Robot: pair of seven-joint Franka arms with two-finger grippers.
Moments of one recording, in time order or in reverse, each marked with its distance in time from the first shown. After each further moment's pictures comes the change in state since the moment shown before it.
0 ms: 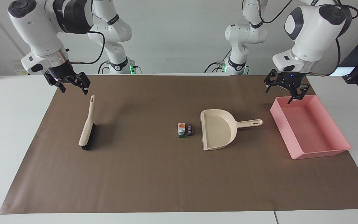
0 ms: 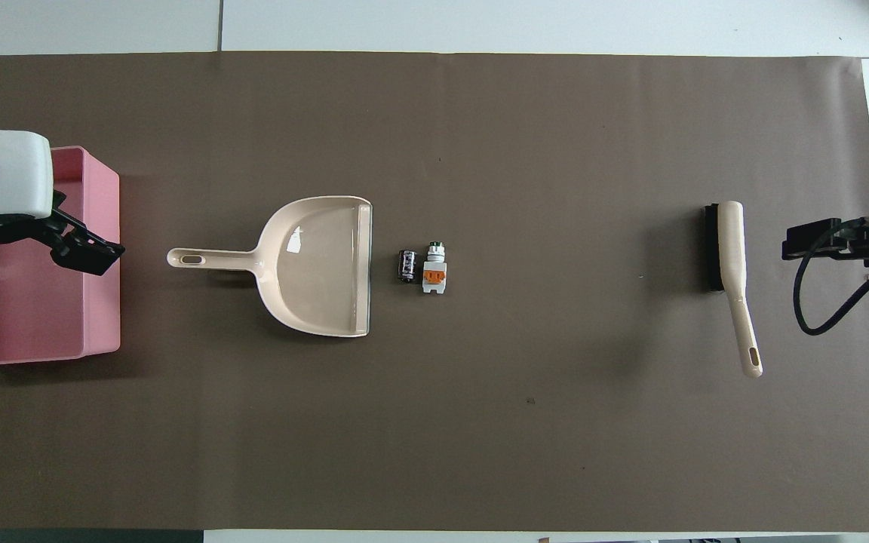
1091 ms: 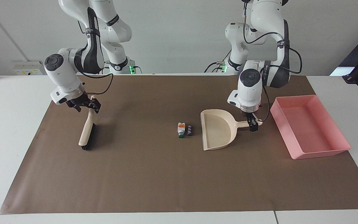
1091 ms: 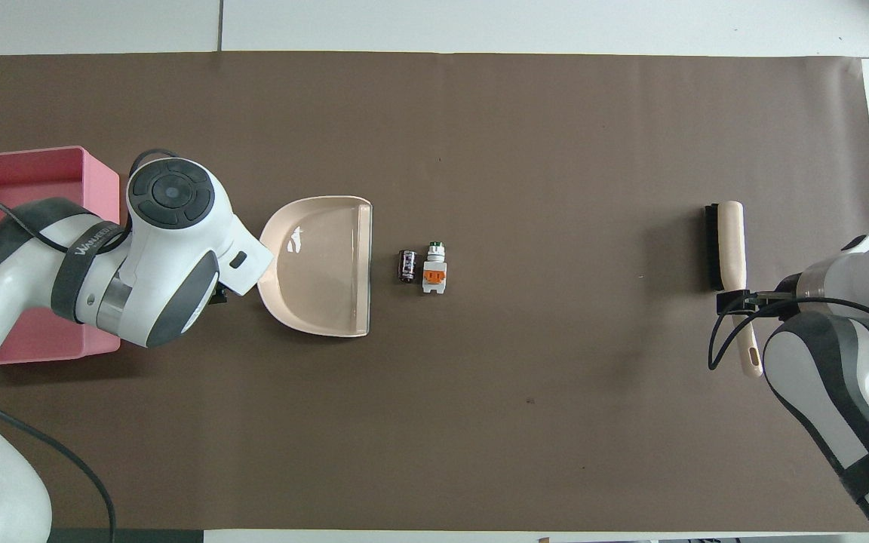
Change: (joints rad) left arm -0.191 0.221 -0.002 -0.244 0.331 0.329 0.152; right arm -0.085 0.070 -0.001 -0.427 0.000 0.442 -0.076
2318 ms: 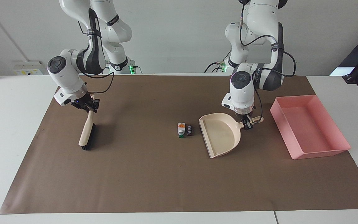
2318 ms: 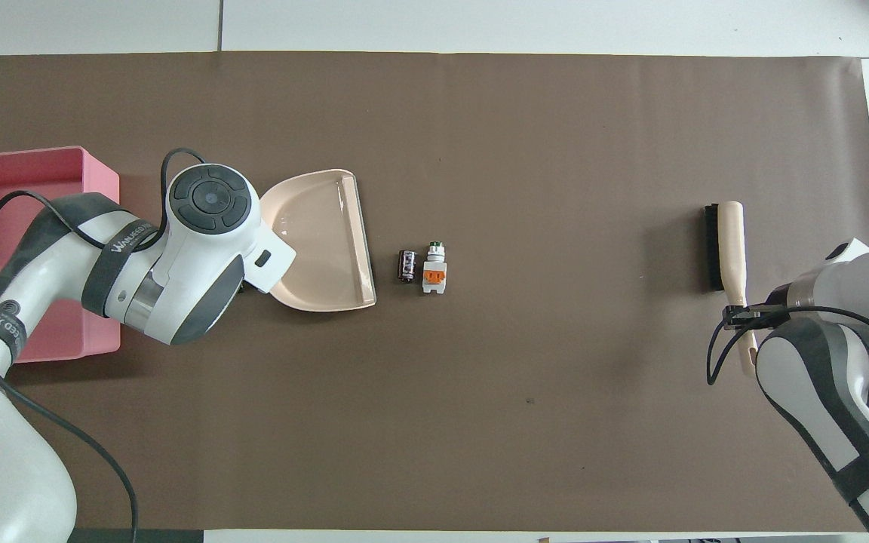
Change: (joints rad) left arm -0.031 0.013 0.004 0.045 0.024 -0.042 -0.044; right arm 0.006 0.000 0.001 -0.014 0.007 -0.021 -0.069
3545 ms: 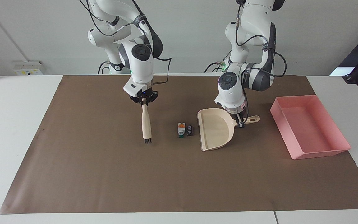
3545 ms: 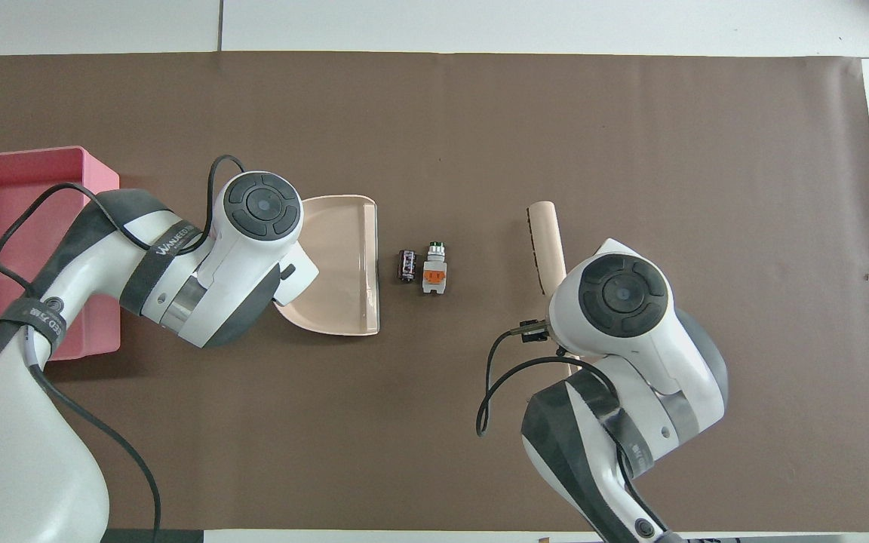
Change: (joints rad) left arm -0.068 0.026 -0.001 0.016 0.043 -0.059 0.069; right arm 0.642 0.092 0.021 0.225 -0.050 -0.143 0.518
